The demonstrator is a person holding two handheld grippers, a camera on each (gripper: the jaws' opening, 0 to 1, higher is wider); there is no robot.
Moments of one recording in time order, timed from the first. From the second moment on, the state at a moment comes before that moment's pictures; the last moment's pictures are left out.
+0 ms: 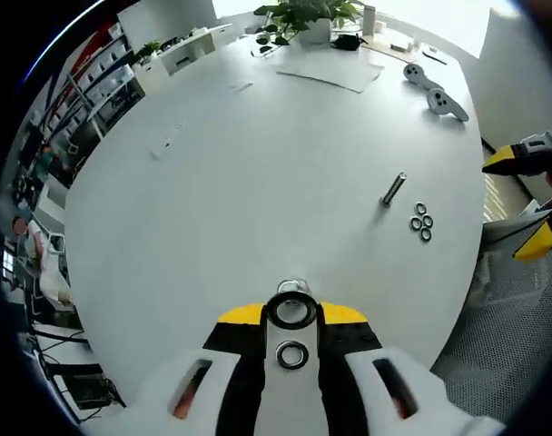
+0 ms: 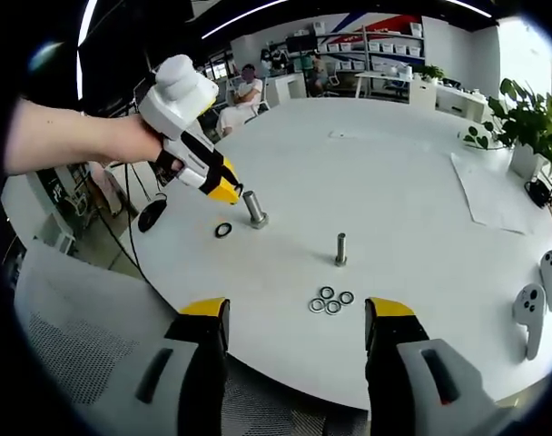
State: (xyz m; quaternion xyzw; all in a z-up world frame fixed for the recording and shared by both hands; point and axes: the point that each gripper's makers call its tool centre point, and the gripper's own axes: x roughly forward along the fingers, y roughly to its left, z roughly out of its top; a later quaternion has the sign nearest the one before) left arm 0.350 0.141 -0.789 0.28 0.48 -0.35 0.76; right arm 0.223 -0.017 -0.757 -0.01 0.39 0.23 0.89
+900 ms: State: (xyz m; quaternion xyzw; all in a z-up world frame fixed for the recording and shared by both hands) left arm 0.361 0.127 -0.805 0.33 0.49 -0.37 0.72; right arm 0.223 -0.019 -0.758 -0.01 0.39 0.23 0.89
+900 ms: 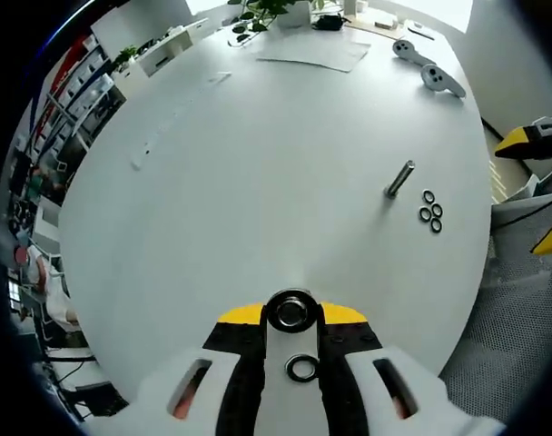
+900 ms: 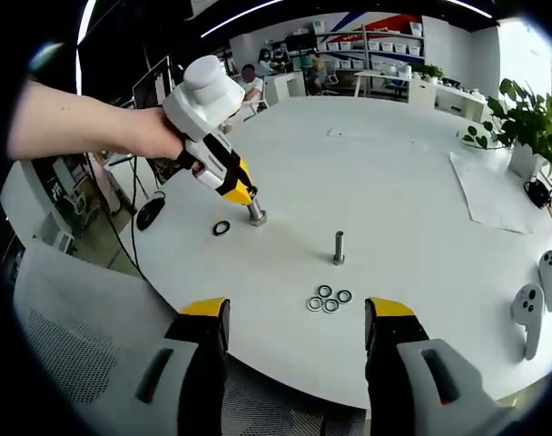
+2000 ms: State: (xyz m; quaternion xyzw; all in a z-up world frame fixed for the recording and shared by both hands) left arm 0.372 0.122 -0.835 0.37 0.50 -0.40 0.68; right arm 0.224 -0.026 -0.761 -0.03 0.40 0.22 0.89
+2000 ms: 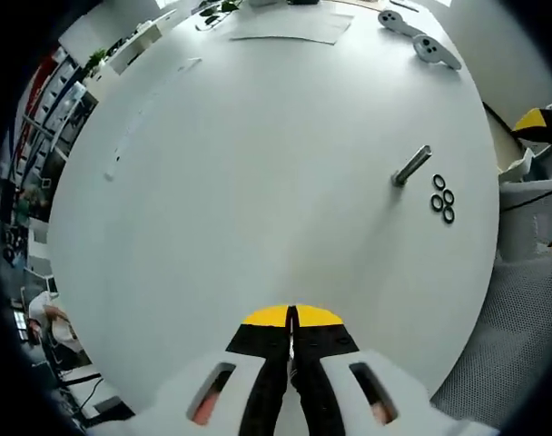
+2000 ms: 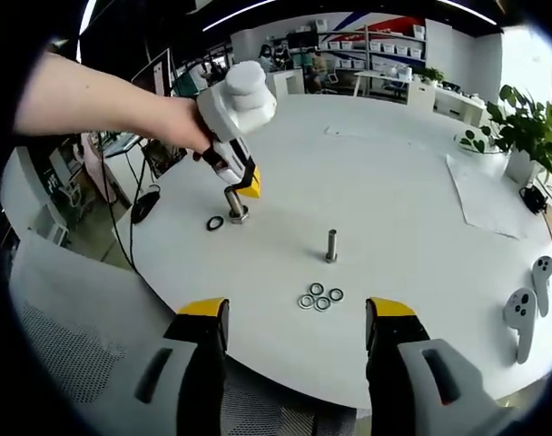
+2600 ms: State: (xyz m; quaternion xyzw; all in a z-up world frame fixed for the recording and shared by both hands) left arm 0.384 0.110 -0.801 0.32 0.44 -0.38 0.75; right arm 0.223 -0.022 -0.763 -0.03 0.40 0.22 0.89
